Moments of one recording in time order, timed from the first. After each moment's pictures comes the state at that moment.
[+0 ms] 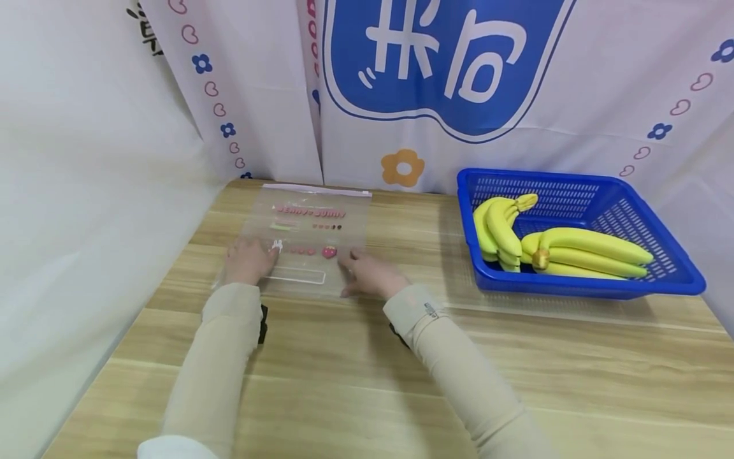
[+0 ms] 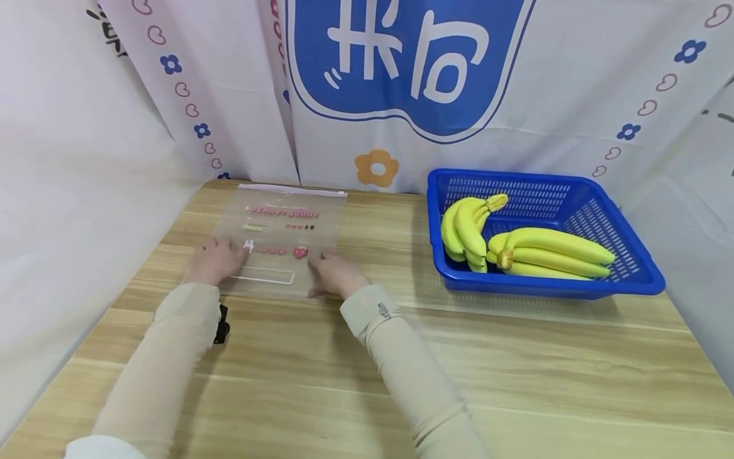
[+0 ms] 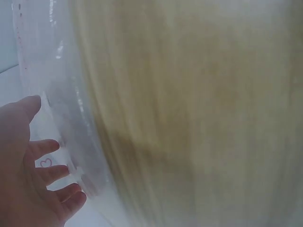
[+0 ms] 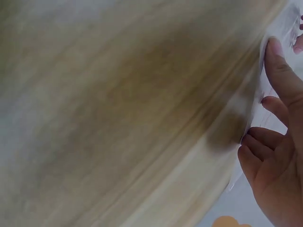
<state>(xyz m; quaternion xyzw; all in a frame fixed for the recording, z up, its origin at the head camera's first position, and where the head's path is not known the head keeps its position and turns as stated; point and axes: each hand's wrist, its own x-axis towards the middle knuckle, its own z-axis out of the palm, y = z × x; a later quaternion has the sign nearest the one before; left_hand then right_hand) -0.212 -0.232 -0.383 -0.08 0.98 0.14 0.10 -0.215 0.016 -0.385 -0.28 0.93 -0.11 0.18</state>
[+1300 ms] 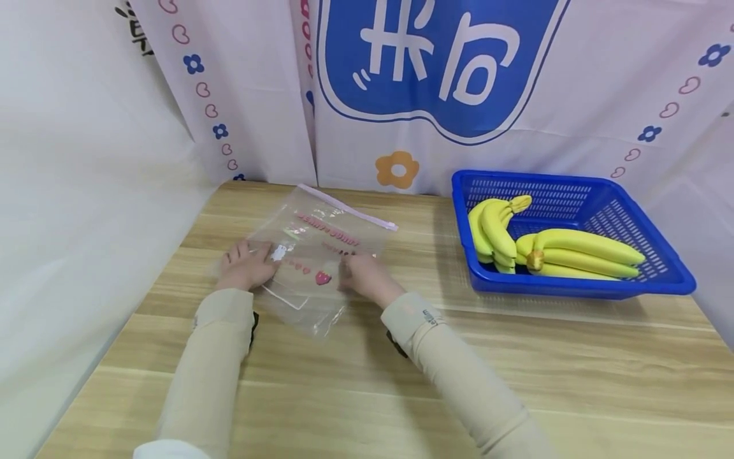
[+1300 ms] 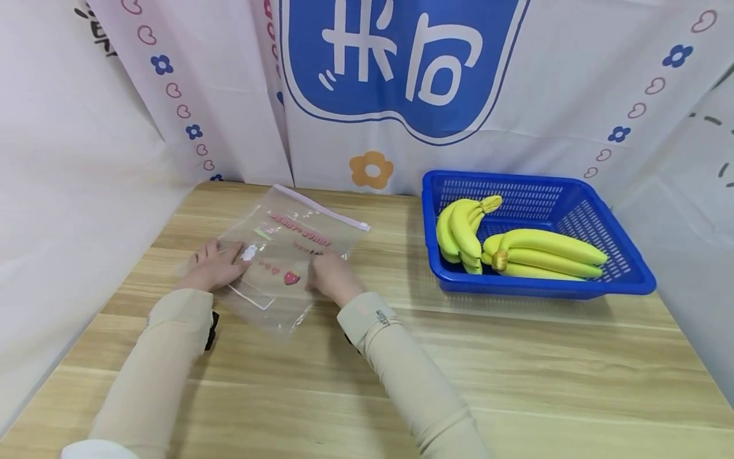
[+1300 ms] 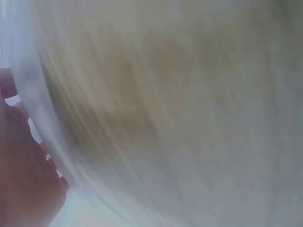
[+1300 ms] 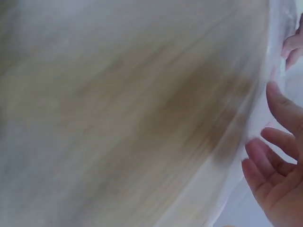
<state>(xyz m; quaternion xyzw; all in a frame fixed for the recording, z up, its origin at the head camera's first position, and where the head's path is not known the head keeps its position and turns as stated) -0.216 -0.239 -0.394 -0.01 0.97 0.17 0.18 -0.215 0.013 -0.394 -0.25 0.95 -0.17 0.09</state>
